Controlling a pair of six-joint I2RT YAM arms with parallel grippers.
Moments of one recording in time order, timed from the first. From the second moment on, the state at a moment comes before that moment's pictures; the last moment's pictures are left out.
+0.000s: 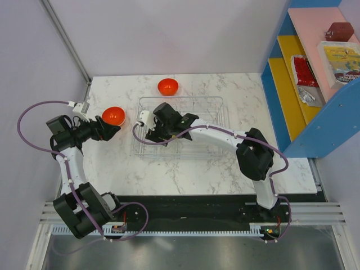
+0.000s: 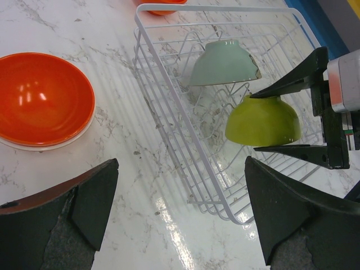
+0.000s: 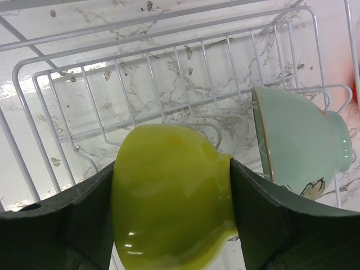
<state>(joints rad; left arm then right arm) 0.55 1.14 0.81 -0.31 1.08 0.17 0.93 2.03 1.68 -0.42 -0.05 -0.44</state>
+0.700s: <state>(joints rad) 0.56 1.14 0.81 -0.31 1.09 0.17 0.92 2.06 1.67 -0.43 -0.05 -0.42</state>
